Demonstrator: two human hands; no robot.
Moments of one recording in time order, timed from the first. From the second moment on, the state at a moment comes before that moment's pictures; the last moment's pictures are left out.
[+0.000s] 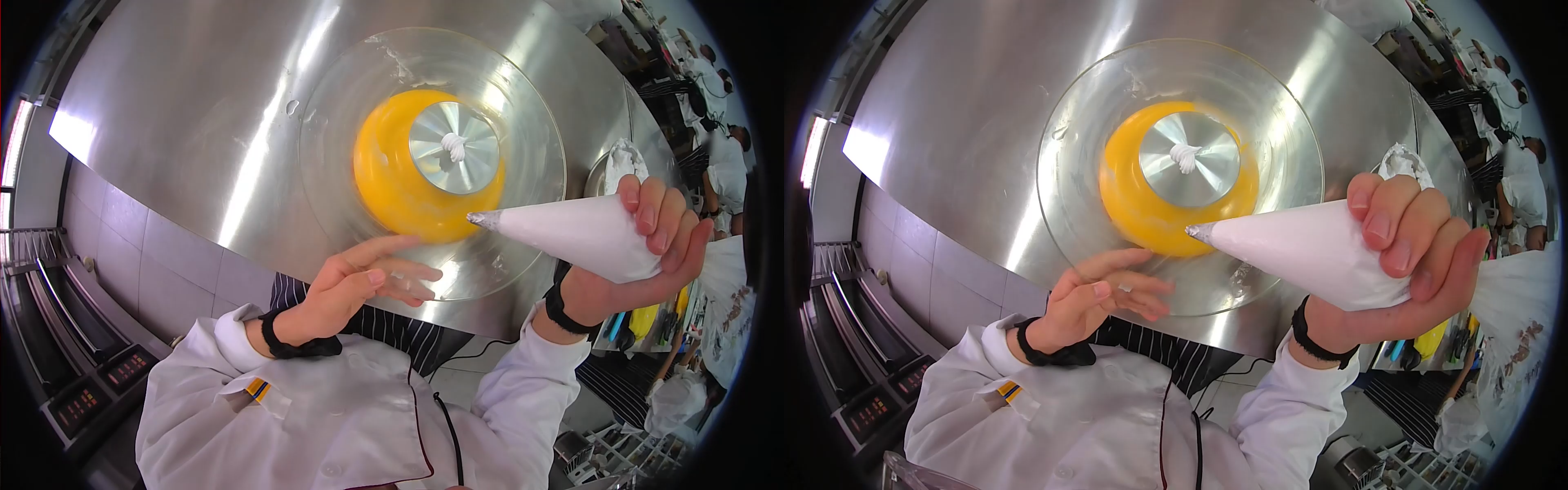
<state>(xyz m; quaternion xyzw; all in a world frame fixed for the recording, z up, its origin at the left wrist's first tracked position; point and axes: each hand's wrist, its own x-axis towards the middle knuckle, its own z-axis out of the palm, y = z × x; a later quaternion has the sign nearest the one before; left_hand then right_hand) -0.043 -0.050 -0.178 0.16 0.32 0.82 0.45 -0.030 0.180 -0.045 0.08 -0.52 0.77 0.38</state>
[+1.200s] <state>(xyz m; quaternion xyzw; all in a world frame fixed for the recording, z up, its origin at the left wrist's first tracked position) -0.021 0.045 -0.116 0.10 0.13 0.81 0.57 -0.016 0.162 -0.062 0.10 -0.50 0.73 0.46</state>
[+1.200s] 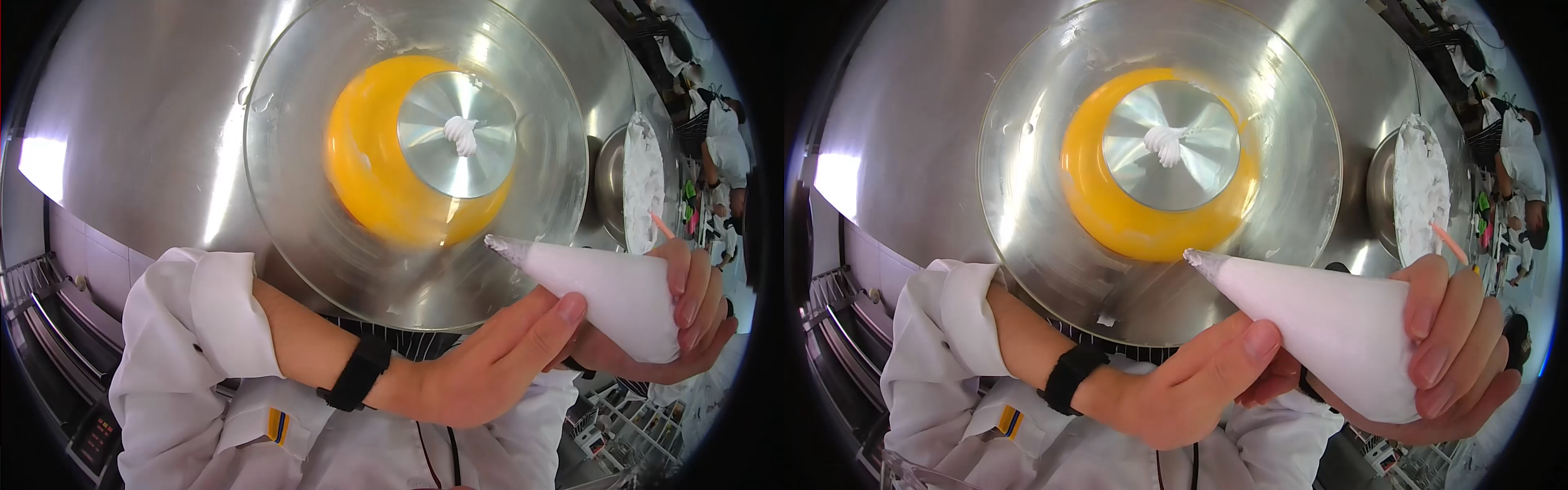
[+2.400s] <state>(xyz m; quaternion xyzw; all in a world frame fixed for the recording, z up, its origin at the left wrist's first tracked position) -0.036 0.040 -0.107 0.04 0.15 0.76 0.64 -0.011 0.167 -0.065 0.07 -0.52 0.75 0.41</state>
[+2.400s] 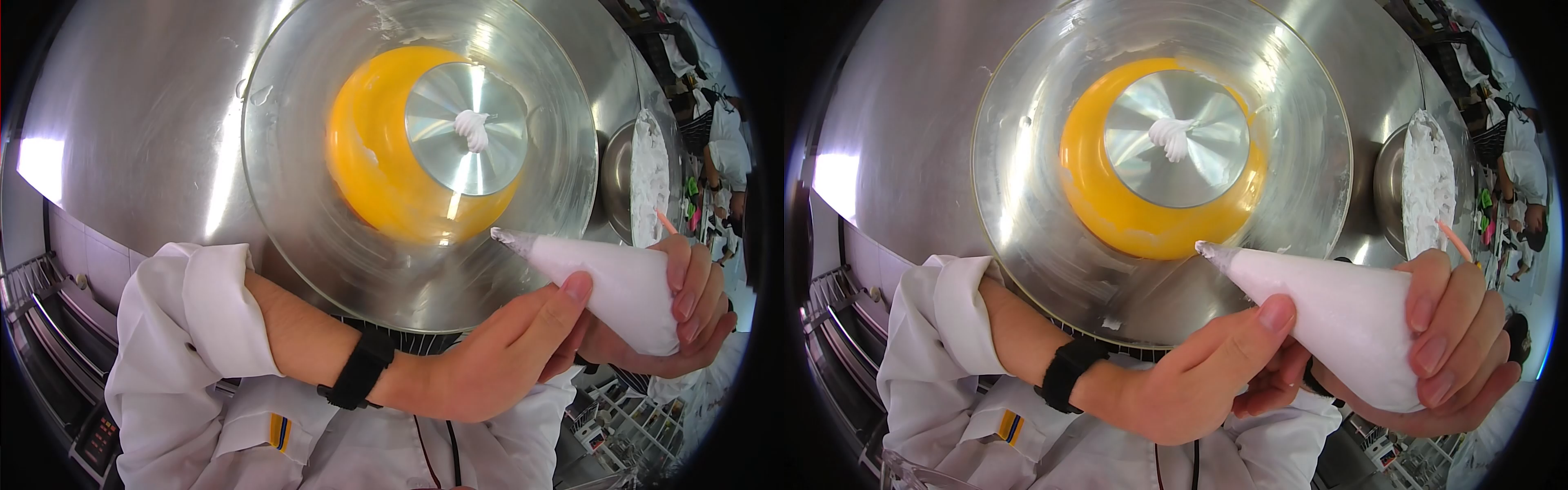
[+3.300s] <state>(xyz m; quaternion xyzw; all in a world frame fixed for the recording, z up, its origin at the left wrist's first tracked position) -0.150 -0.002 -0.049 0.60 0.62 0.44 0.25 -0.035 0.157 -0.039 0.06 -0.51 0.80 0.31</state>
